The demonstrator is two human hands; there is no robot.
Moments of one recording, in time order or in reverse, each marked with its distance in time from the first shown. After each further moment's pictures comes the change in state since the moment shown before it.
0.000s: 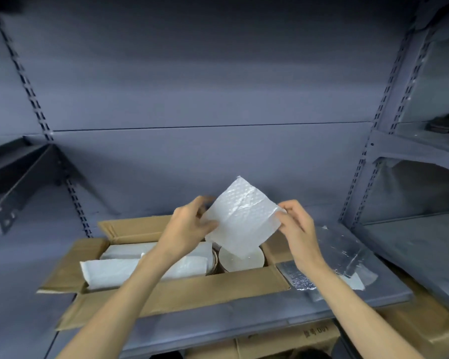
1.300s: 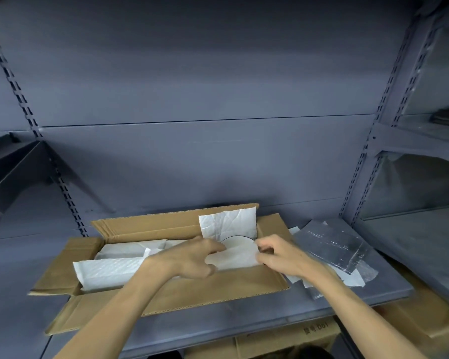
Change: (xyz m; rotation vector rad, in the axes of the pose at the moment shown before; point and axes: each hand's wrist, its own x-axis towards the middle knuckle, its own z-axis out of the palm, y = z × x) left_hand -0.011 -0.022 0.023 0.446 -0.704 0.021; right_hand 0.004 0.048 -0.001 -0.761 -0.629 0.193
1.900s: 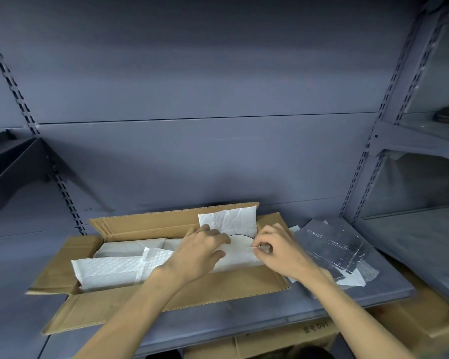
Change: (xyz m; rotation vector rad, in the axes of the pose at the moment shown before) left_hand 0.021 0.001 0.027 0.258 0.458 0.099; right_hand 0.001 0.001 0.006 -0.251 0.295 -0.141
